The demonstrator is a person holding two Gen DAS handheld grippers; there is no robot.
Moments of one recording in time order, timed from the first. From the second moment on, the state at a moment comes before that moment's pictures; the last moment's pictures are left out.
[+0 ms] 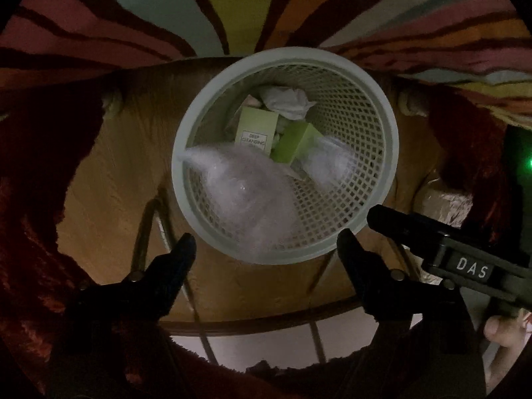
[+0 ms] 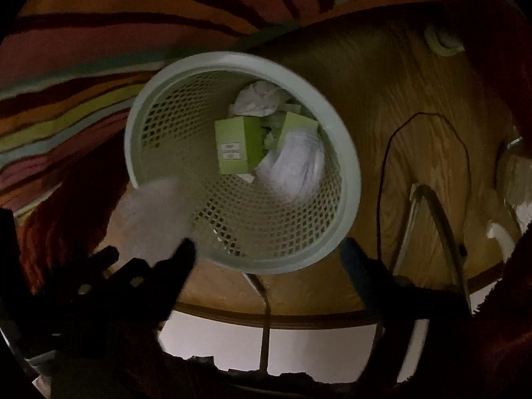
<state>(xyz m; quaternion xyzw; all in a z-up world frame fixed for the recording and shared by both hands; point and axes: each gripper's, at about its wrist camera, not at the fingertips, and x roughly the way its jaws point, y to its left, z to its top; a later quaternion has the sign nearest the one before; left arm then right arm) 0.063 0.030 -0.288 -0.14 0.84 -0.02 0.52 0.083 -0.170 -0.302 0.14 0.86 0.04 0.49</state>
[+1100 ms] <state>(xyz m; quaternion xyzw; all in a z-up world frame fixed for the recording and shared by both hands) 0.060 0.020 -0.109 -0.06 0.63 0.01 0.77 0.075 -0.175 -0.087 0.01 0.60 0.10 0.80</state>
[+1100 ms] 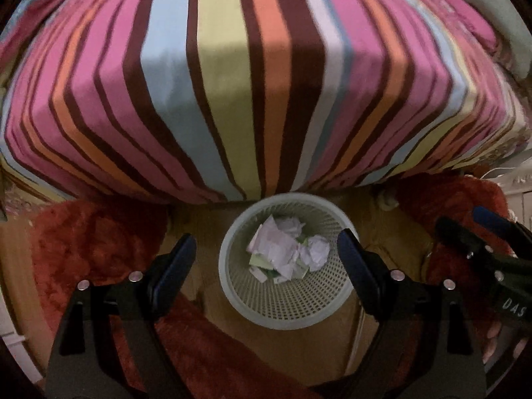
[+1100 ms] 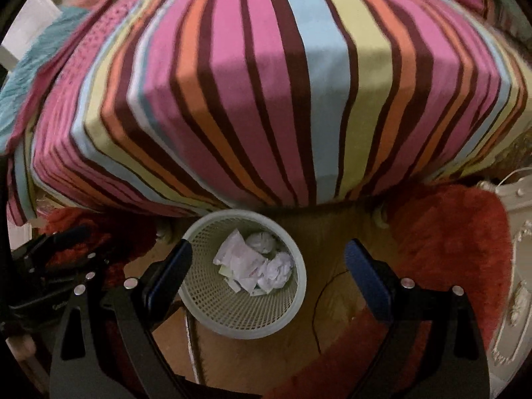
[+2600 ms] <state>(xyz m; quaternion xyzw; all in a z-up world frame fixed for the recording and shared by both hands) 0.011 0.001 -0.001 -0.03 0.49 0.04 0.87 0.031 -0.187 -0.016 0.01 0.49 0.08 0.87</state>
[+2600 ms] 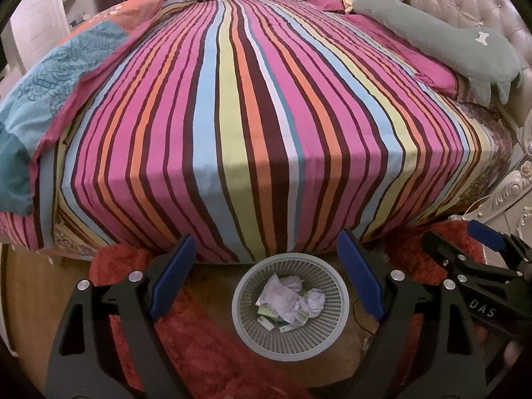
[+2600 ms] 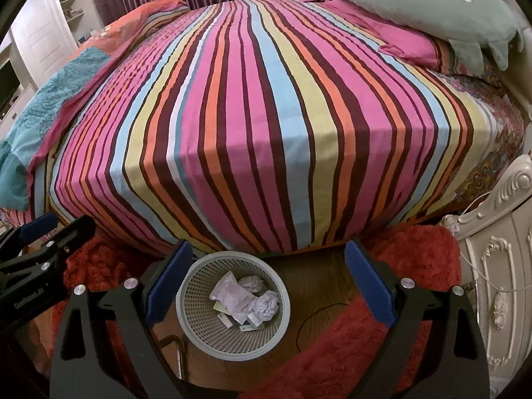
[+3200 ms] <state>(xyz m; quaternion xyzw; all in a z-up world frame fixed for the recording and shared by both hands) 0.009 -0.002 0.006 -0.02 0.48 0.04 0.88 0.029 -0.187 -0.011 0.01 0.48 0.07 0.87</state>
